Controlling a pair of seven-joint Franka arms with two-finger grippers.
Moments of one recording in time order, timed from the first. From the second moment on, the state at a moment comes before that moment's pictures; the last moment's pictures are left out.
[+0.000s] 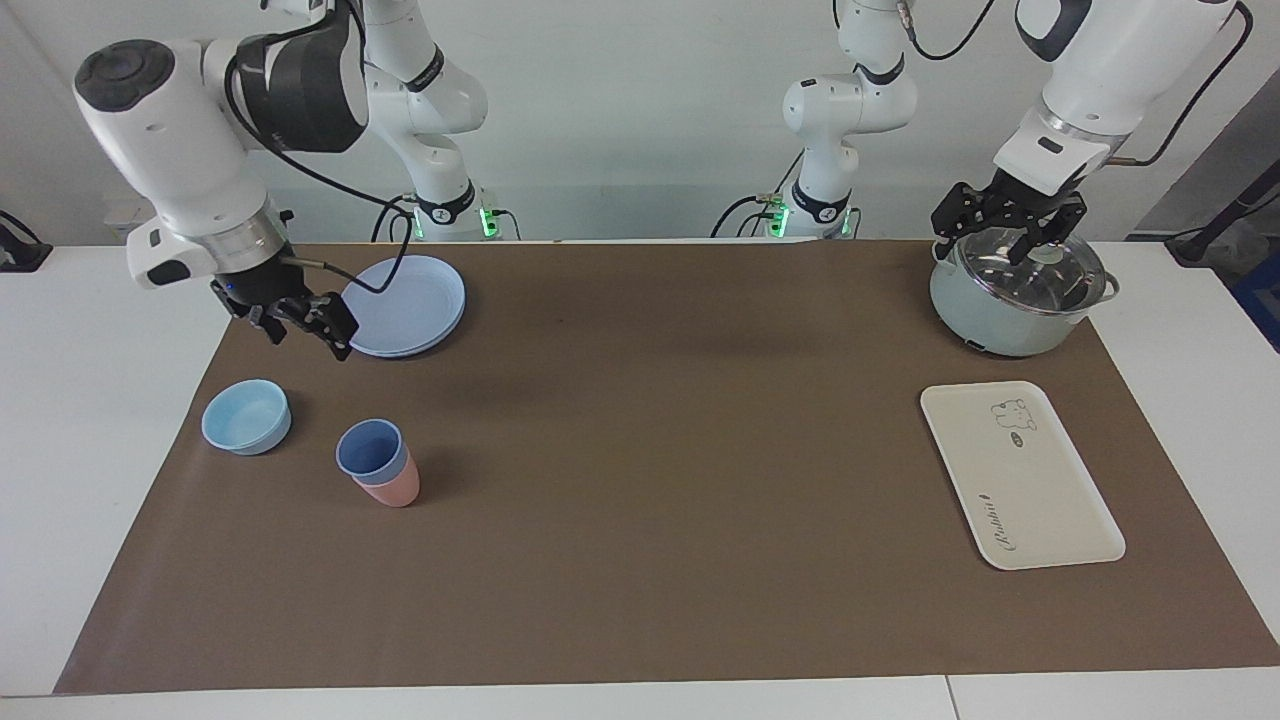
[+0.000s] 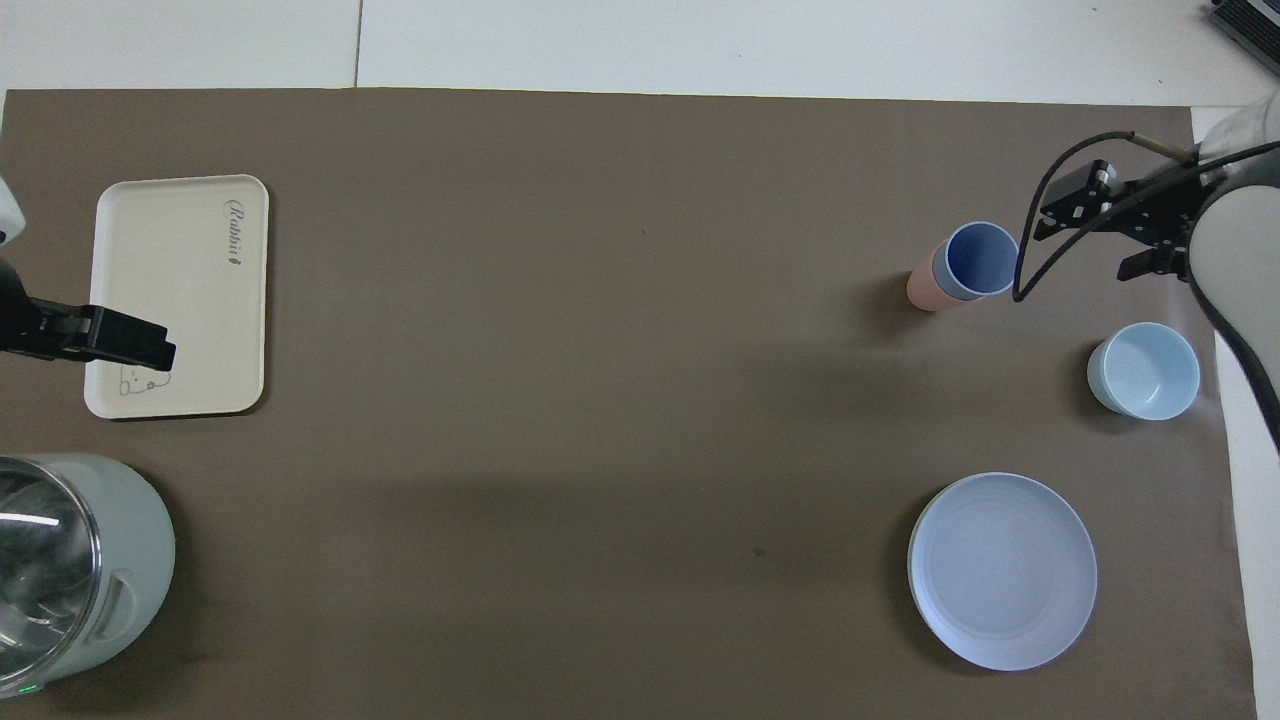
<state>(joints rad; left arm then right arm) 0.02 -0.05 -0.09 -1.61 -0.03 1.52 0.09 -0.08 0.32 0.03 -1.40 0.08 1.71 0.45</state>
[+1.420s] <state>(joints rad) 0.02 -0.05 -0.09 -1.61 -0.03 1.52 0.09 -0.16 0.84 0.03 -1.06 0.35 1.65 0.75</state>
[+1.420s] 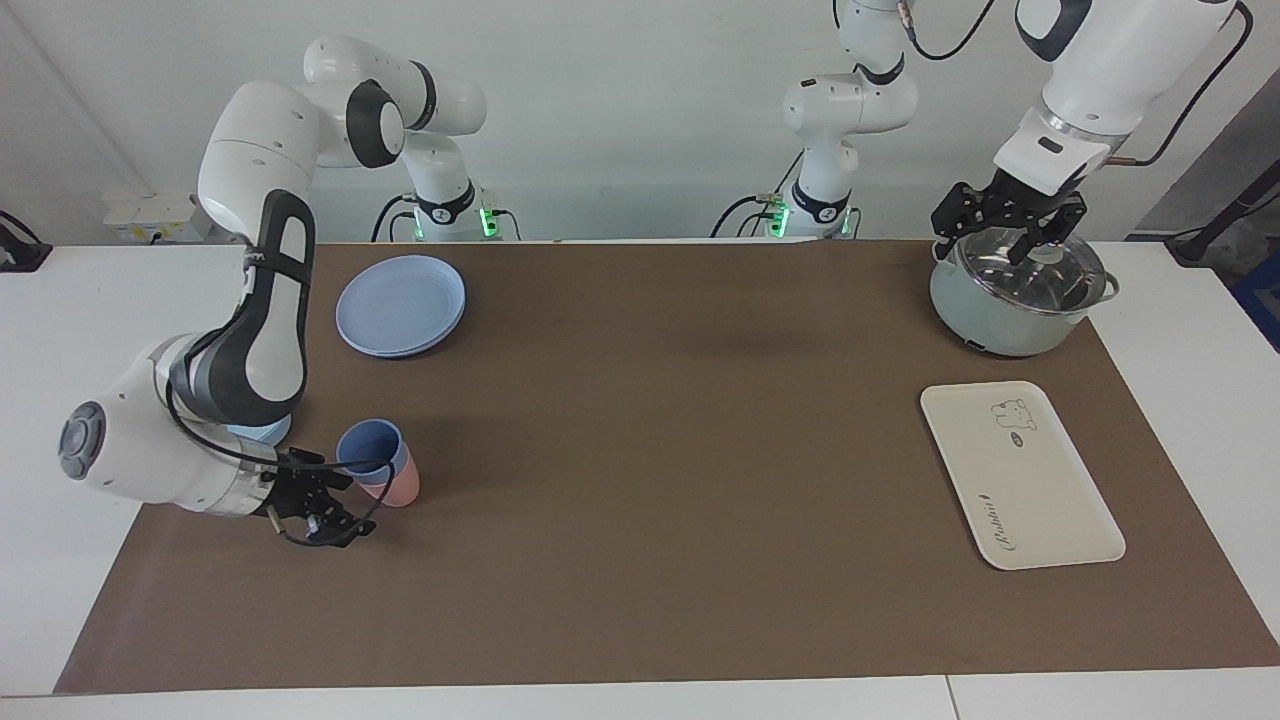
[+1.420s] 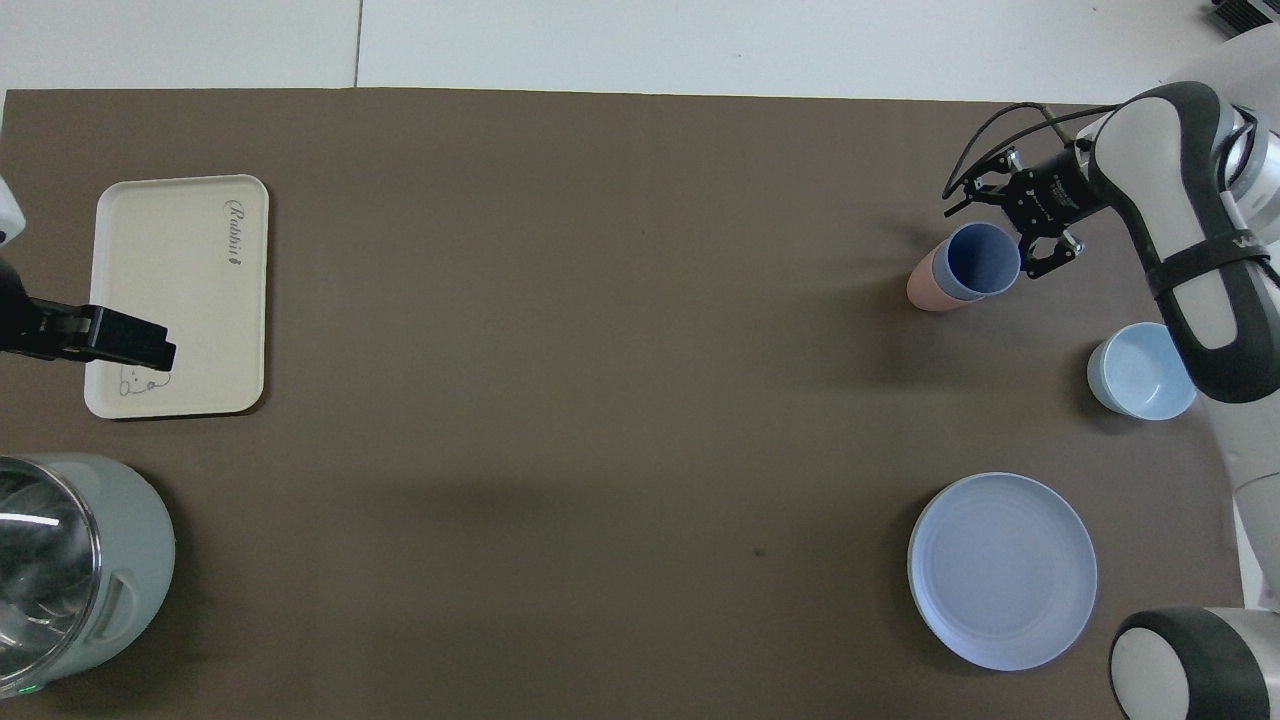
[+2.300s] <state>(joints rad) 0.02 -0.05 -0.09 -1.61 -0.03 1.52 0.09 -0.18 0.76 0.03 -1.30 0.53 1.65 0.78</state>
